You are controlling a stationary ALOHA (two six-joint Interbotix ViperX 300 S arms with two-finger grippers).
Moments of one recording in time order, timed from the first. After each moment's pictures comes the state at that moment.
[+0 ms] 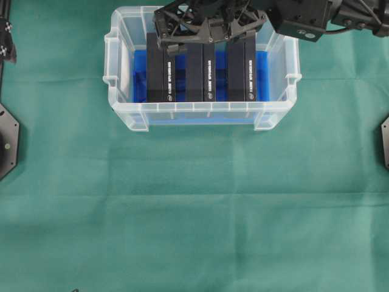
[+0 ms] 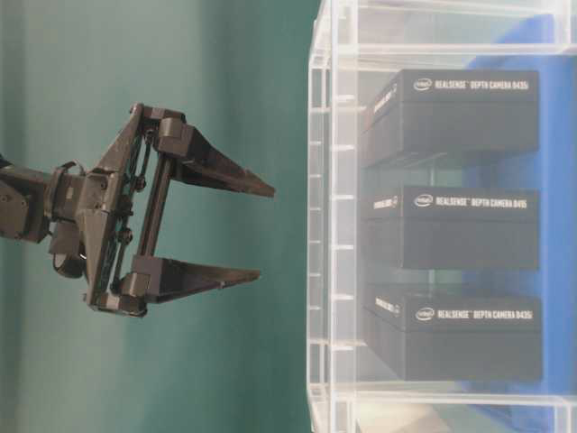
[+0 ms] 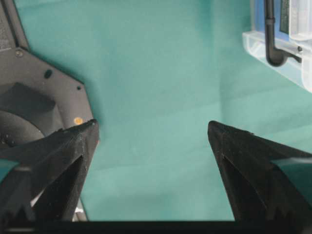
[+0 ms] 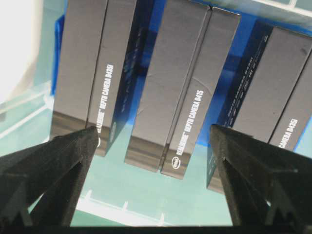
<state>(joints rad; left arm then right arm) 0.44 -0.71 0.45 0.06 1.55 -0.98 -0.25 0.27 -0.36 -0.09 1.34 1.25</state>
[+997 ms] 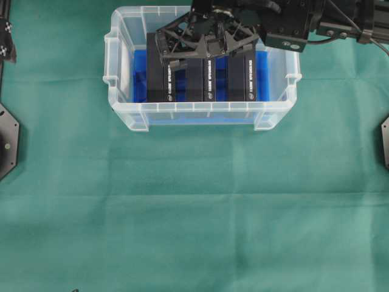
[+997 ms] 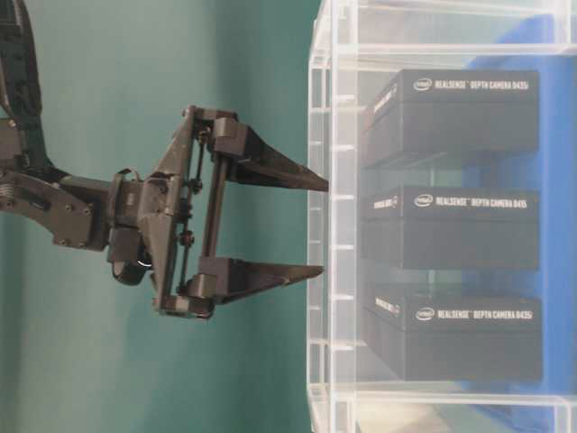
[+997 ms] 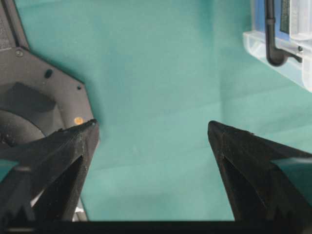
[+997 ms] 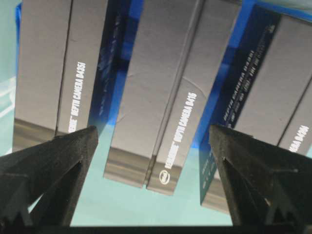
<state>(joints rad) 0.44 -0.71 0.45 0.06 1.55 -0.98 -0.25 0.31 -0.27 -0.07 1.28 1.24</state>
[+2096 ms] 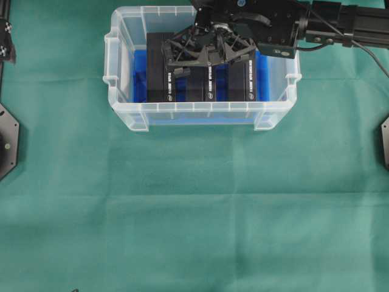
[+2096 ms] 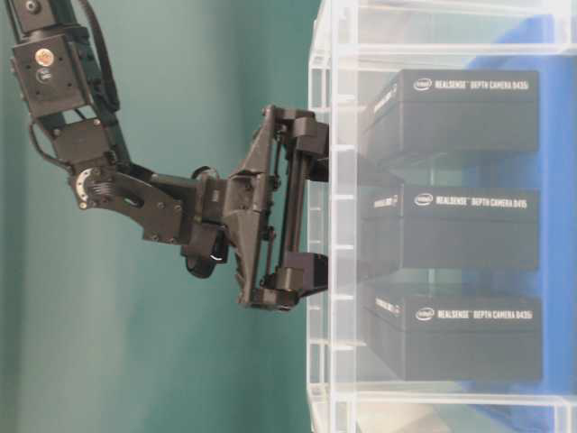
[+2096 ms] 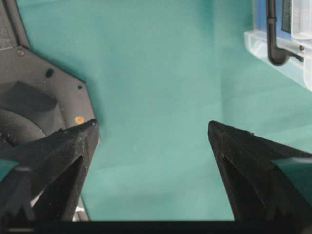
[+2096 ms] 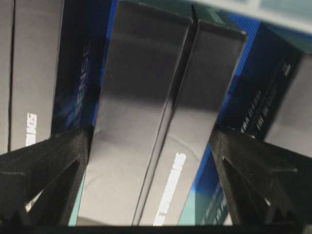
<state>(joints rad) 0.44 -0.71 0.45 0.06 1.55 -0.98 -0.28 0.35 -0.12 -0.06 1.10 1.24</state>
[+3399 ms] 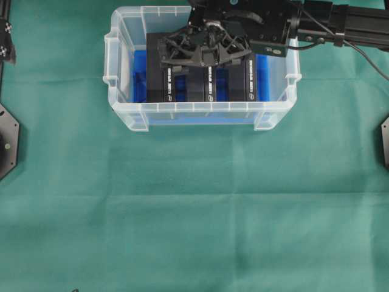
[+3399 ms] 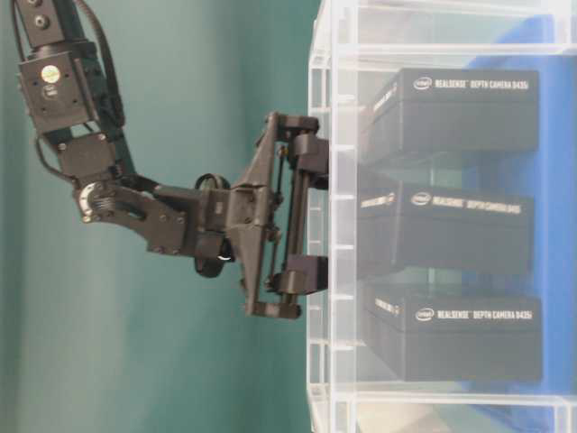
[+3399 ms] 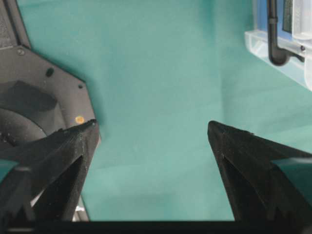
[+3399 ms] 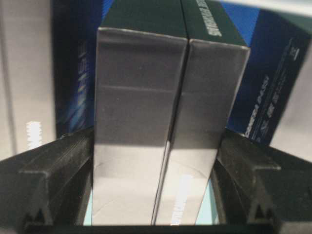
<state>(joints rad) 0.44 -0.71 0.45 0.06 1.55 -0.99 -0.28 0.37 -0.19 -0.02 1.17 1.32</state>
